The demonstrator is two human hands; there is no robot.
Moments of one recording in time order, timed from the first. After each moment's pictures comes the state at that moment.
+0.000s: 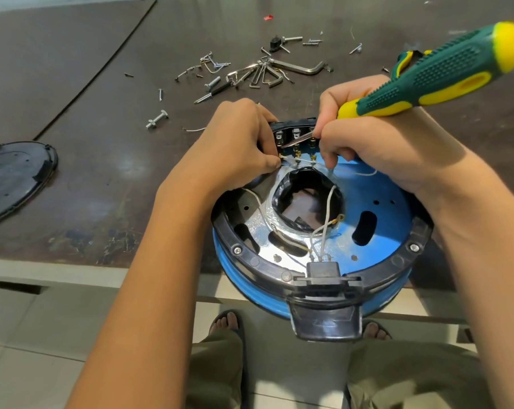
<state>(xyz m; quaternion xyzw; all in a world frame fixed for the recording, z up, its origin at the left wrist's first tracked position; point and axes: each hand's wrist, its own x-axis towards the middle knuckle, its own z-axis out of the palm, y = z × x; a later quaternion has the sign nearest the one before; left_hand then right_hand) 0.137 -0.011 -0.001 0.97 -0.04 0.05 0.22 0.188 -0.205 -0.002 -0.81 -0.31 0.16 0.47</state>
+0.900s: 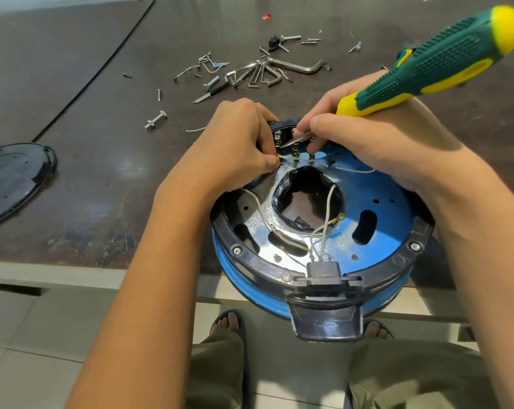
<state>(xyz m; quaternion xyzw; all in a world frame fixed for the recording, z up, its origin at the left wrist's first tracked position) 0.137 -0.012 -0.001 0.97 -0.05 0.05 0.22 0.174 -0.200 0.003 -0.83 -0.23 0.04 0.50</state>
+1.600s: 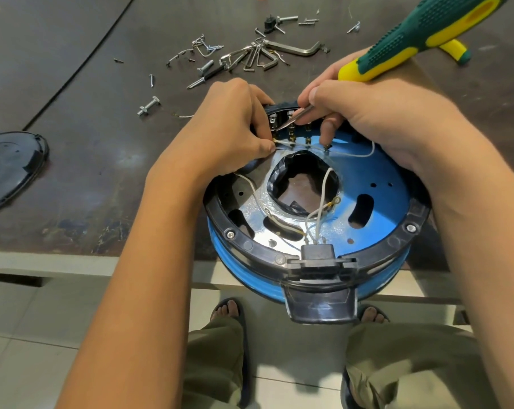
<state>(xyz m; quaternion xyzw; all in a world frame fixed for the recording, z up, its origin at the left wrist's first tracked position) 0.139 -0.008 -0.003 0.97 -0.05 0.06 0.22 0.183 -0.197 -0.002 -0.82 -0.18 0.06 0.54</state>
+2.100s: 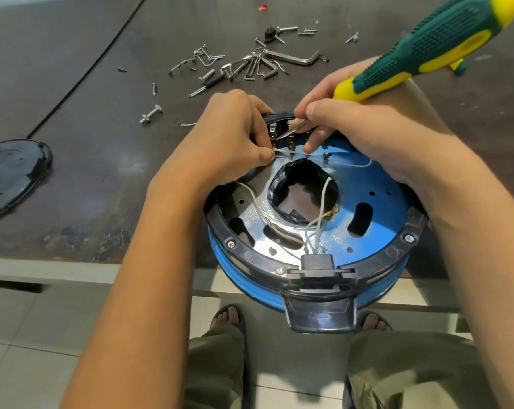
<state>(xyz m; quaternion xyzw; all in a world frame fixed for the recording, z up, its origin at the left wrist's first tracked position) 0.135 -0.012 0.001 0.97 -0.04 0.05 0.22 0.175 -0.199 0.001 -0.82 -0.21 0.05 0.54</state>
